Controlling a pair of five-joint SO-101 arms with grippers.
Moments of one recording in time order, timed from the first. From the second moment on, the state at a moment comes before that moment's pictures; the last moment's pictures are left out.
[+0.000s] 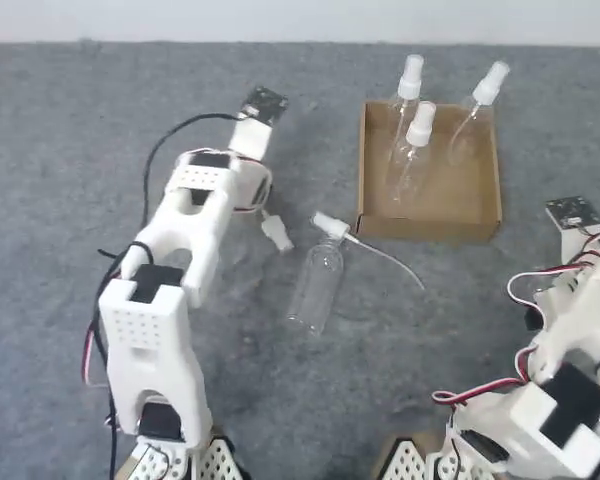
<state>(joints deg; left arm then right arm) 0.6 32.4 1.6 45.1 -15.4 38.5 -2.2 32.8 60.5 50.0</state>
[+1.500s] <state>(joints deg) -5.0 -7.7 26.0 78.8 -51.6 38.5 -2.2 32.8 62.6 53.4</state>
